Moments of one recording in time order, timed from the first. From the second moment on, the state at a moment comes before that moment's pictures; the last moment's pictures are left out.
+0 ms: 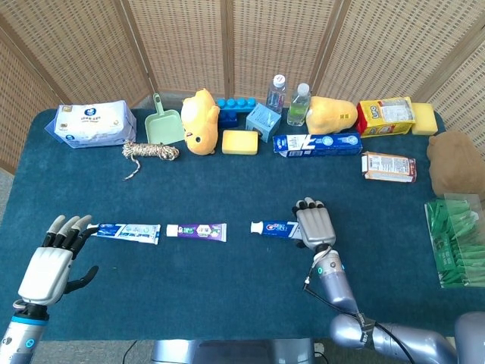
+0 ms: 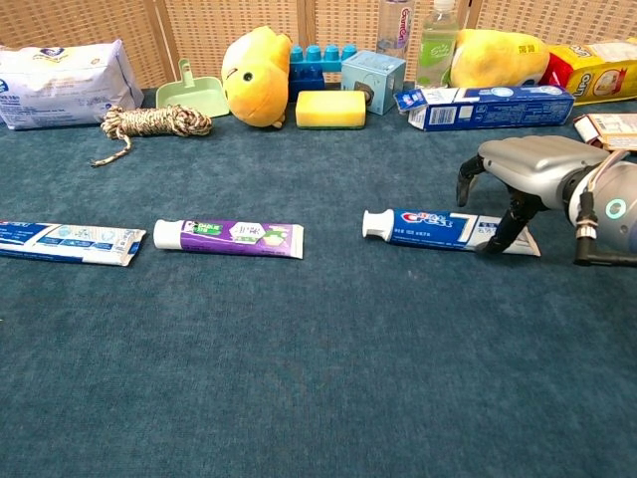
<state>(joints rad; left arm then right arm) -0.10 -1.15 -0.01 -1.88 1.60 1.44 0.27 0.65 -1.65 0.26 -1.62 -0.77 1.13 -0.85</state>
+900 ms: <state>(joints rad) -0.10 -1.15 0.00 -1.88 1.61 1.47 0.26 0.74 -1.66 0.24 -1.62 -0.67 1.15 -0.86</state>
